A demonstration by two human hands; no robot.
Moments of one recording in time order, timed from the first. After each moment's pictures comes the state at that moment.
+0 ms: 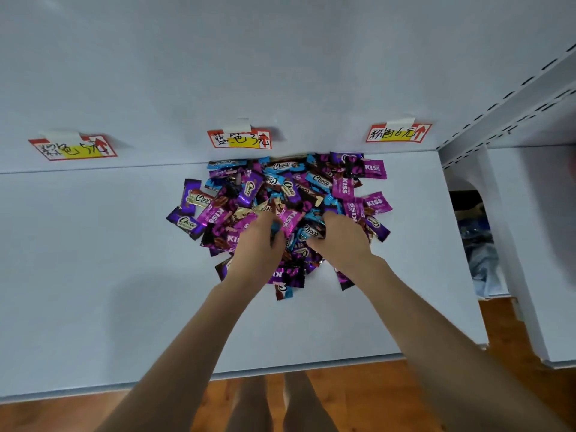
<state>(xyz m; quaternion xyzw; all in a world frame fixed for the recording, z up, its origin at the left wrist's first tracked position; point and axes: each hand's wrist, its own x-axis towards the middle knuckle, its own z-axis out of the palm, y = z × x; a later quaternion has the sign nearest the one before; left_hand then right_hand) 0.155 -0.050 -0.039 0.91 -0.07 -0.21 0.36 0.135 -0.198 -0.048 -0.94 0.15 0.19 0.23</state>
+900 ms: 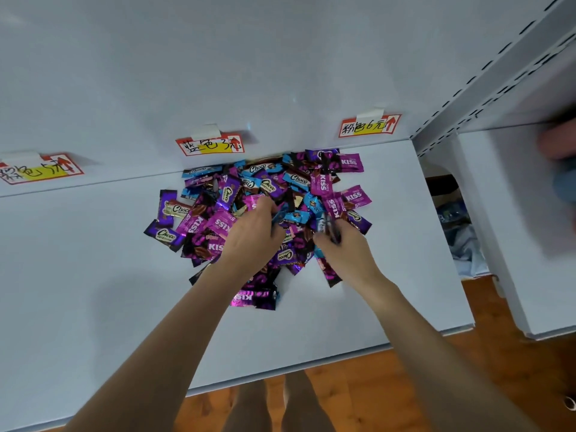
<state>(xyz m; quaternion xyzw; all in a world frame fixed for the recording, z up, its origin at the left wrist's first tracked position) 0.177 -0.073 -0.039 0.92 -0.20 -0.20 0.28 0.096 -0.214 -0.047 -0.80 0.30 0.09 0.52</state>
